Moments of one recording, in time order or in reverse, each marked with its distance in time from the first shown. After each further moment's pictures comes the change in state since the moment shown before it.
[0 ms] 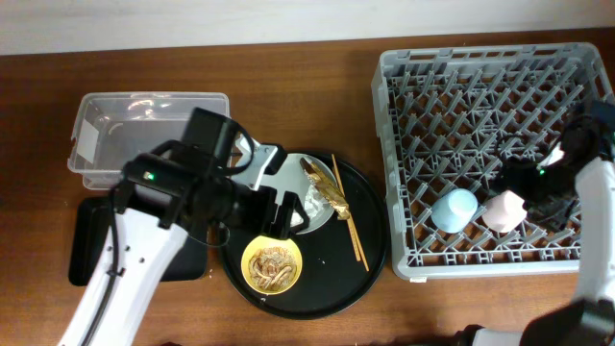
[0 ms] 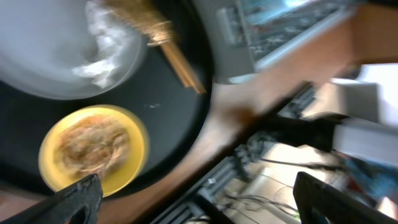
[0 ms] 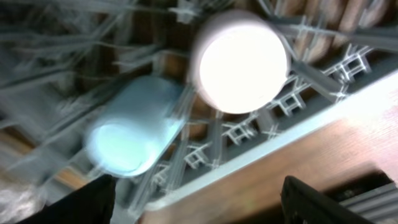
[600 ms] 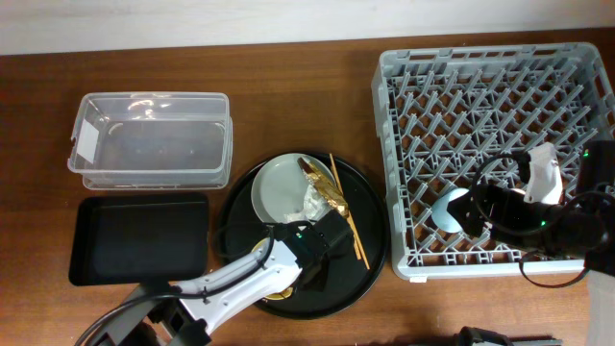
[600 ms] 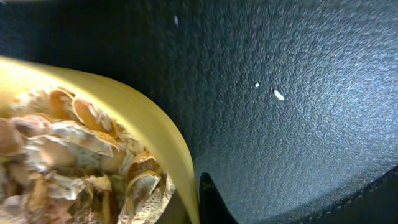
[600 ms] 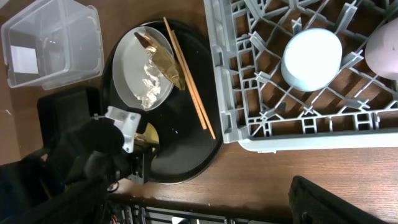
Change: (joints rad) left arm -0.499 0.261 -0.549 0.562 -0.533 -0.506; right arm 0.136 -0.396 0.080 -0.194 -0.363 -0.182
